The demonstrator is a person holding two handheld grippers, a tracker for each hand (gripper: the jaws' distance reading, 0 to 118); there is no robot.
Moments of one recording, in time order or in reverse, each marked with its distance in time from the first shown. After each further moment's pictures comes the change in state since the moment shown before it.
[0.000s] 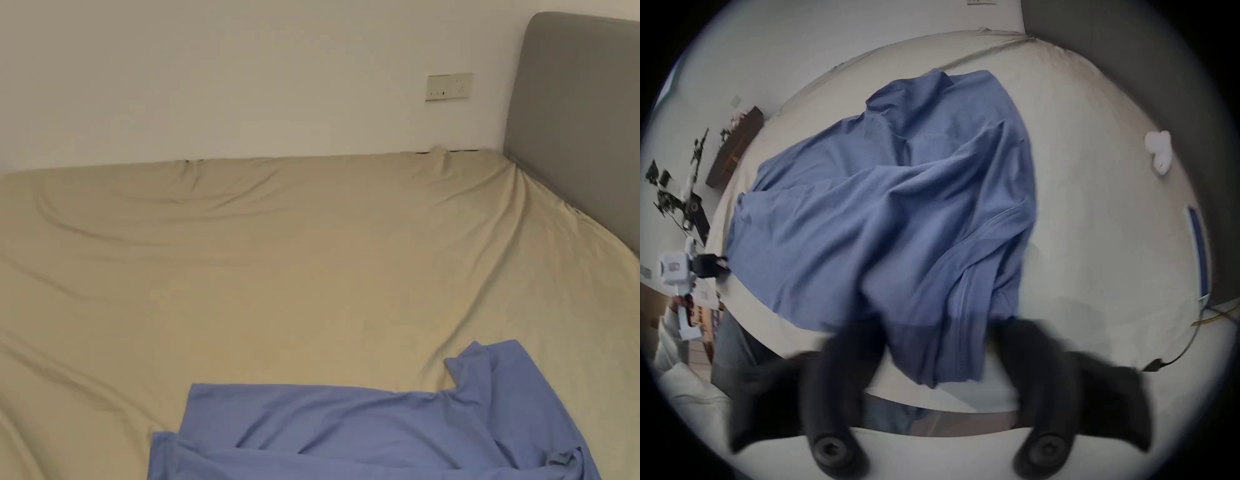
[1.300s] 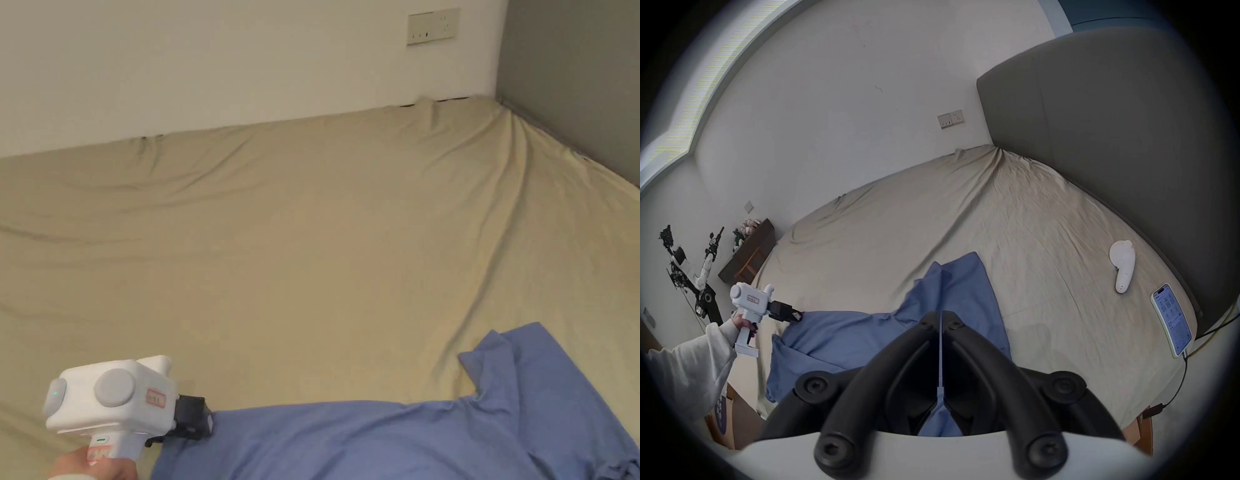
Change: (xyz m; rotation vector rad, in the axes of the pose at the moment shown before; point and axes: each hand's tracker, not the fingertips) left arm 0.073 0.263 -0.119 -0.081 0.036 -0.269; right arm -0.001 0.094 0.094 0.567 0.047 -0.202
